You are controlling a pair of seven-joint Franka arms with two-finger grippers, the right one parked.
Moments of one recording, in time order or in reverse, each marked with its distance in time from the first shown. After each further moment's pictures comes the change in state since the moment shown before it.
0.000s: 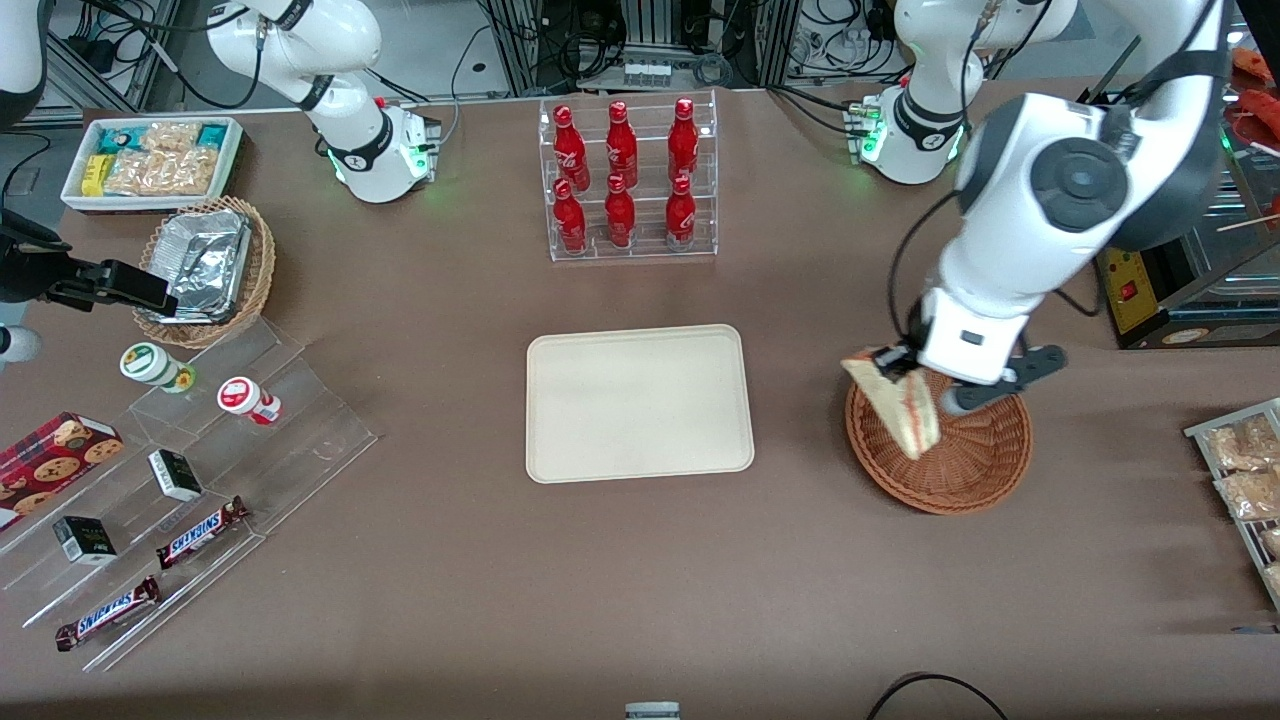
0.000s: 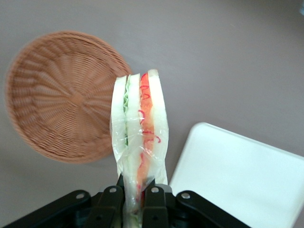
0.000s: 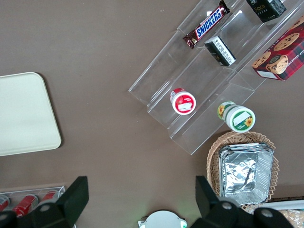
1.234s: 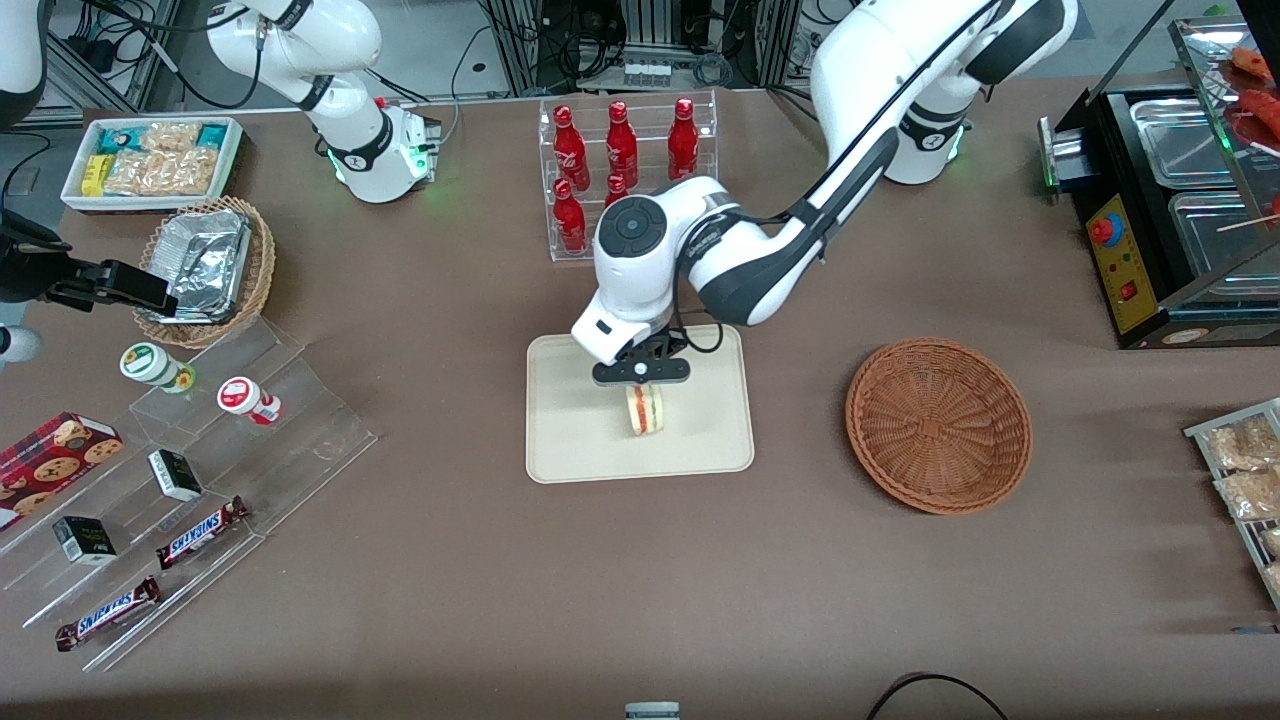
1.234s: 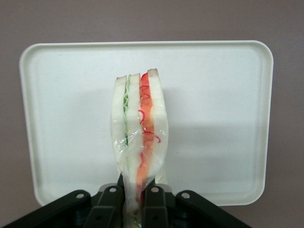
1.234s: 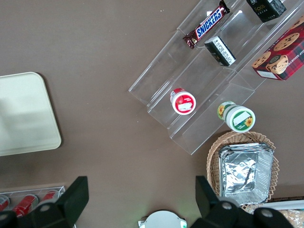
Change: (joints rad) arm -0.463 0.521 -0.055 0.262 0.286 0.203 -0.229
